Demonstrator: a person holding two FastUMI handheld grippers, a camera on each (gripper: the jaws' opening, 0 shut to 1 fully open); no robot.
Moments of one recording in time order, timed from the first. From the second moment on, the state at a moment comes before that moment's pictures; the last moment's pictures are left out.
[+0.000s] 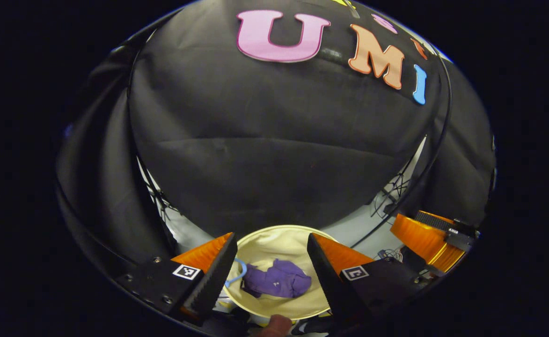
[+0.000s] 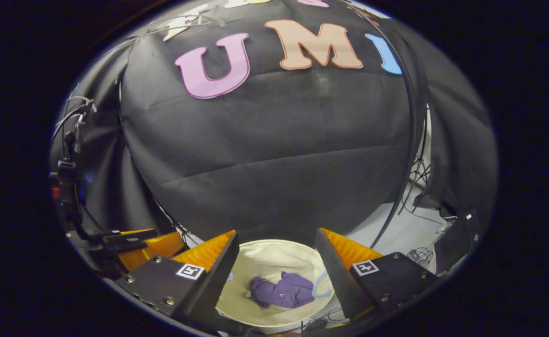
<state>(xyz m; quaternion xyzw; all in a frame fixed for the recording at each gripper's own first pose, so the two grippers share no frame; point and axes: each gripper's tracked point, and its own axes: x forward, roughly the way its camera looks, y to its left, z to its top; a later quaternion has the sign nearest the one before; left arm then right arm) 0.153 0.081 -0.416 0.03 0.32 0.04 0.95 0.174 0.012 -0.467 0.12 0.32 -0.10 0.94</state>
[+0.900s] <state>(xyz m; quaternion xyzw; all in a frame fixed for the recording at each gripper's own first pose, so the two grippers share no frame) 0.133 0.052 -0.233 0.05 0.14 0.00 0.99 0.142 0.033 -0.279 0.09 0.20 -0.09 0.97</state>
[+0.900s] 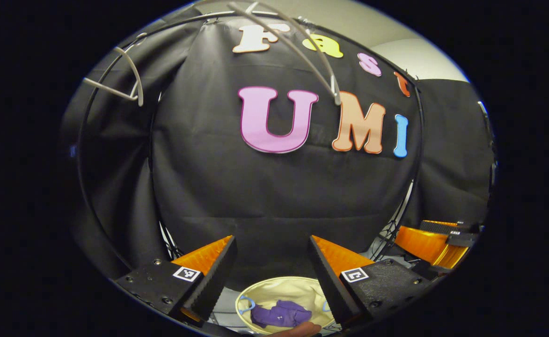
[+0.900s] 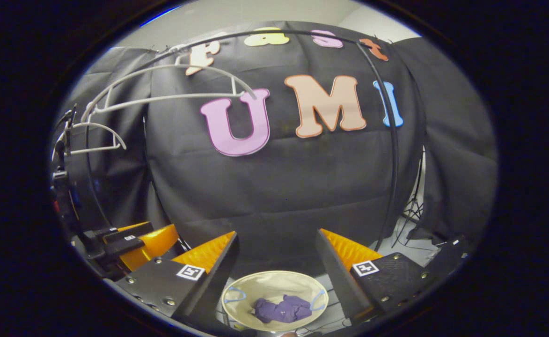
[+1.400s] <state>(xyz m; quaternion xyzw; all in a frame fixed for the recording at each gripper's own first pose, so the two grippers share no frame) 0.065 0.032 -0.146 0.04 0.08 -0.03 1.00 0.084 0.054 -0.180 0.10 0.12 -0.07 0.98</state>
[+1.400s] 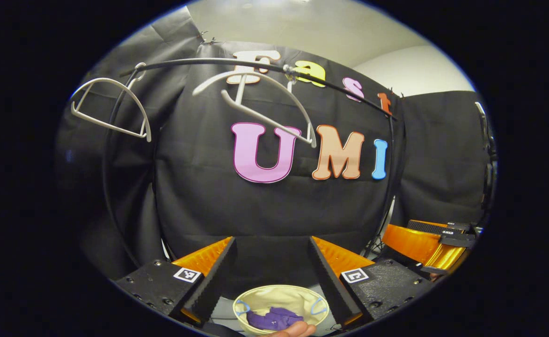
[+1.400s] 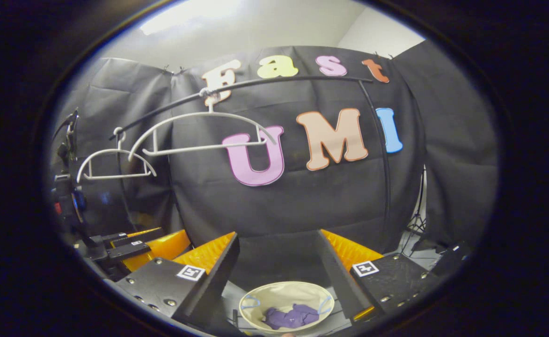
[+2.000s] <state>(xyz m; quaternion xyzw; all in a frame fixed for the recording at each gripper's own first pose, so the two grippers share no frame) 0.001 0.024 -0.105 0.05 0.07 0.01 1.00 0.011 0.064 -0.124 0.11 0.09 -0.04 0.99</state>
